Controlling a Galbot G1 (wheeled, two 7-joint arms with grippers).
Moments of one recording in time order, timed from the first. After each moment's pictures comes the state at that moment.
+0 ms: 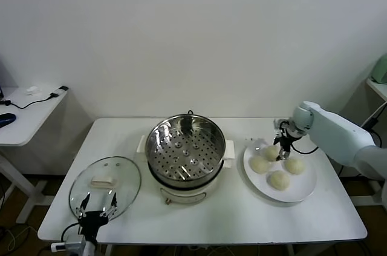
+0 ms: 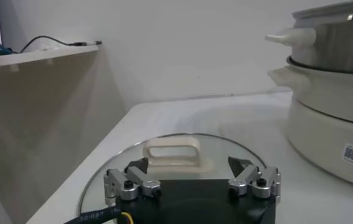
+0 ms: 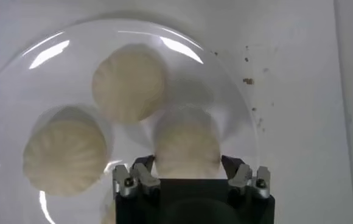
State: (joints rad) left arm 1.62 -1.37 -0.67 -1.80 -0.16 0.02 -0.04; right arm 0.14 0.96 -1.04 0.66 0.13 -0.14 -1.01
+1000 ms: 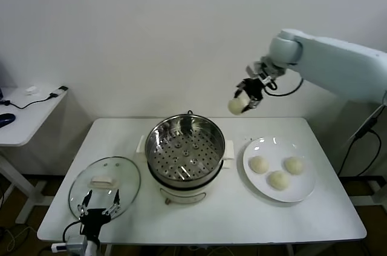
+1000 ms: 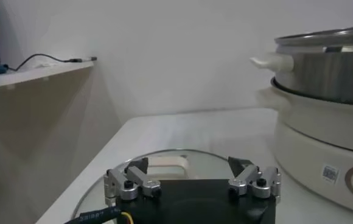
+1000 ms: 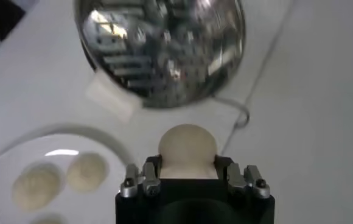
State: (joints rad) left arm 1.64 -1.39 -0.66 -1.88 -0.13 0.02 -0.05; right arm 0.86 1.09 -1.51 1.24 0.43 0.22 -1.08
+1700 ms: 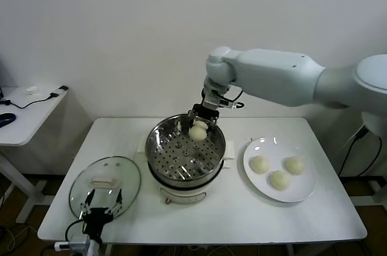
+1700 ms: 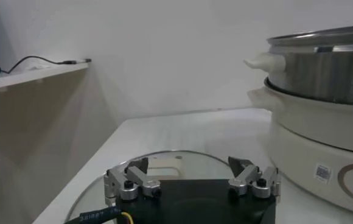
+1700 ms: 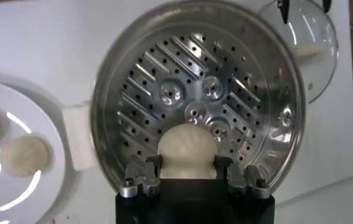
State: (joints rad) left arm 1.63 -1.38 -0.65 -1.87 -0.12 0.01 -0.05; right arm 0.63 1.35 -1.44 0.99 0.06 0.63 -1.00
